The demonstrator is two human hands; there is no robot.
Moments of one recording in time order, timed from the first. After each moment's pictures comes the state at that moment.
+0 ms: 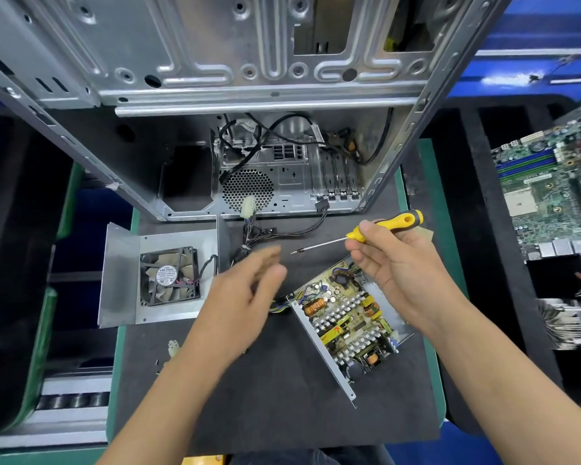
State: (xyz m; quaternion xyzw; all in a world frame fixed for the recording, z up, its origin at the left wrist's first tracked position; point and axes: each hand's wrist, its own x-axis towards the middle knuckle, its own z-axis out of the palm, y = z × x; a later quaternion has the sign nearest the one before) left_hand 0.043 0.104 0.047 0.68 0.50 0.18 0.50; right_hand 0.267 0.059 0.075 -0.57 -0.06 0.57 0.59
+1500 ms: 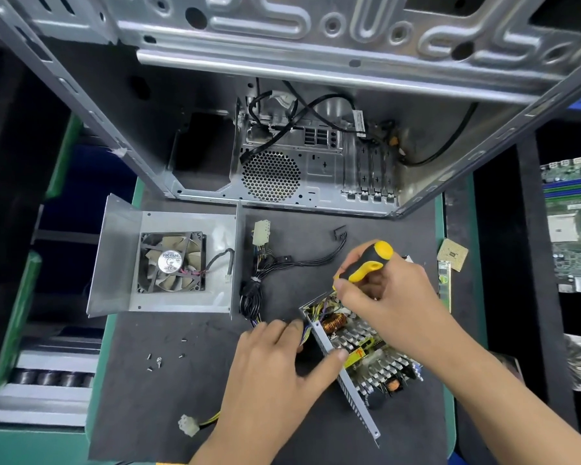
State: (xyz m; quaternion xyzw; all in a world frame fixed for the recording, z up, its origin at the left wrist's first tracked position) left_hand 0.051 0.036 0.029 0.79 0.54 0.14 0.26; right_hand 0.240 0.063 0.059 -0.69 -0.50 0.44 0.28
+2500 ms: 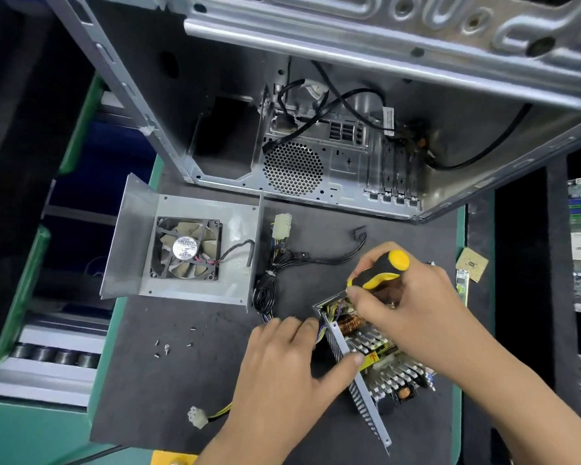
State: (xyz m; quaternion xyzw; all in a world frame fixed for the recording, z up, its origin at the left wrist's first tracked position) left_hand 0.049 0.034 0.024 0.79 0.54 0.13 0.26; right_hand 0.233 0.069 0.073 -0.69 -0.55 0.42 0.21
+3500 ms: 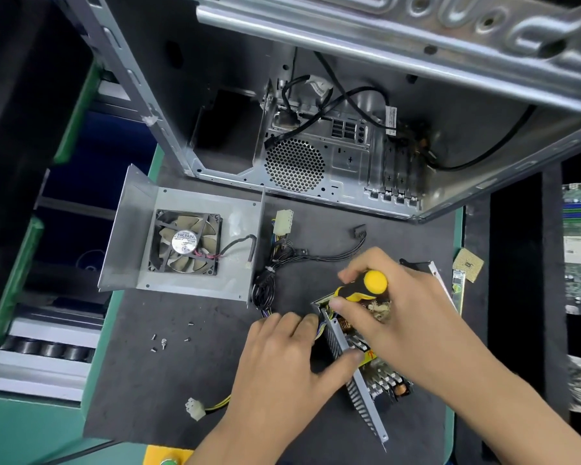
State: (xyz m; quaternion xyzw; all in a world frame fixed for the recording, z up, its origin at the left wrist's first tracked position) left_hand 0.050 0.035 0.023 0.78 0.54 0.14 0.27; right_hand 0.214 0.063 0.090 -0.67 -0.63 0.34 0.17
